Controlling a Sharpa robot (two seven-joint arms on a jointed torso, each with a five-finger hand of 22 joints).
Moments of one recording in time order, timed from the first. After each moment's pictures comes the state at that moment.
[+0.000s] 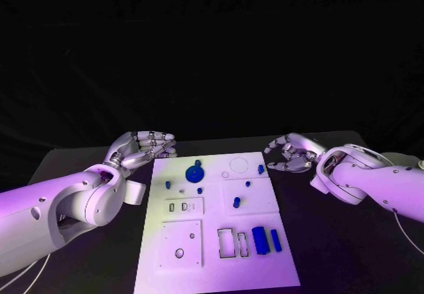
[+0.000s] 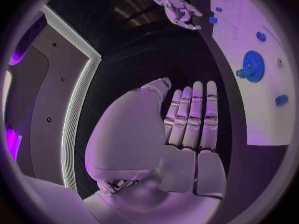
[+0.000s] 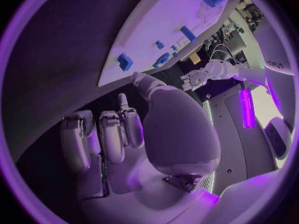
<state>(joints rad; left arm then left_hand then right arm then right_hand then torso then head) 1.25 -0.92 -0.06 1.61 -0.14 -0.37 0.43 1.53 -0.18 0.37 0.25 0.22 0.88 0.23 0.24 0.21 1.07 0.17 0.08 0.07 0.98 0.12 0.35 0.32 0.17 0.90 0.24 0.33 0.15 1.29 -1.01 -0.11 1.48 -1.17 -0.37 0.08 1.34 -0.22 0.40 0.10 0.24 0.78 0.18 0.20 0.46 1.44 0.09 1.44 1.31 1.46 0.01 1.57 1.31 0.01 1.47 0.12 1.57 1.31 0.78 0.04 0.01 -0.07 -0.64</state>
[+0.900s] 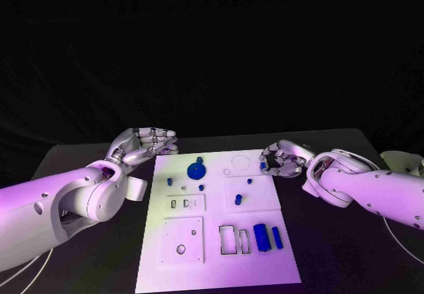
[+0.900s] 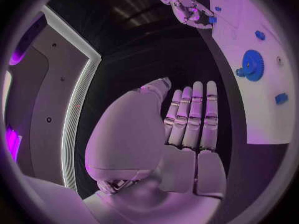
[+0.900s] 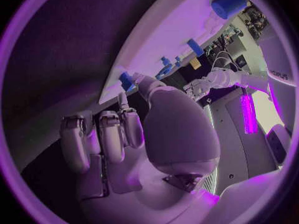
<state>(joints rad) 1.25 -0.92 -0.06 1.61 -0.14 -0.37 0.43 1.53 -0.18 0.37 0.24 0.22 0.88 0.23 0.24 0.21 1.07 0.17 0.08 0.07 0.98 0.13 0.35 0.32 0.17 0.90 0.24 0.33 0.15 1.24 -0.93 -0.11 1.42 -1.21 -0.37 0.06 1.33 -0.20 0.43 0.11 0.19 0.84 0.18 0.21 0.47 1.45 0.09 1.45 1.31 1.47 0.02 1.57 1.31 0.01 1.47 0.12 1.57 1.31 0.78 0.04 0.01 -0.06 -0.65</state>
